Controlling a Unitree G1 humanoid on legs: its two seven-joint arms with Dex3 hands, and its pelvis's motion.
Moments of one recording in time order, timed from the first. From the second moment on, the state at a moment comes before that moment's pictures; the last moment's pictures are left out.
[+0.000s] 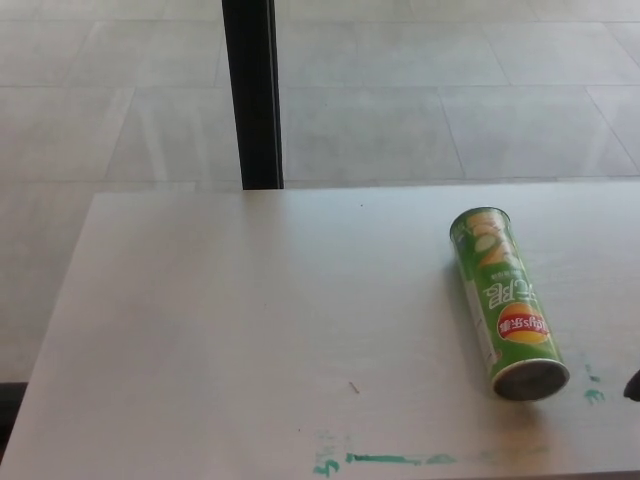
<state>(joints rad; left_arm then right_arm) 0.15 0.78 0.48 1.31 -0.17 -0.10 -0.32 0.13 -0.76 -0.23 -0.40 -0.62 0.08 0.57</state>
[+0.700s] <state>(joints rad) 0.15 0.77 0.48 1.31 -0.17 -0.10 -0.32 0.17 -0.68 -0.66 0.11 -0.44 -0.04 0.39</state>
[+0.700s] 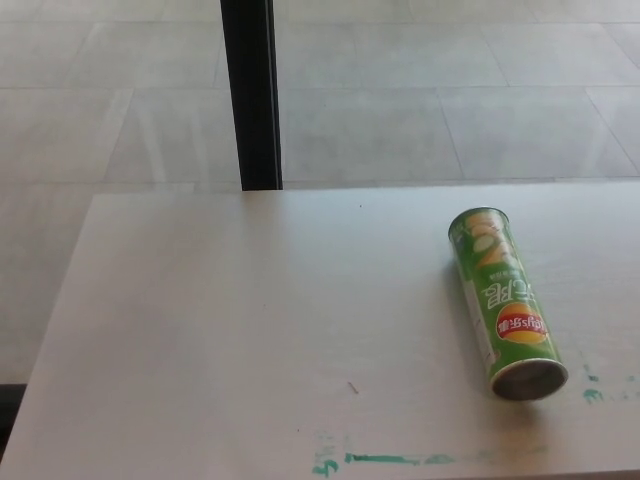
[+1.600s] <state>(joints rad) 0.15 0.77 0.47 1.31 -0.17 -0.10 -0.32 -0.04 -0.59 -0.85 1.04 -0.23 -0.15 0.10</state>
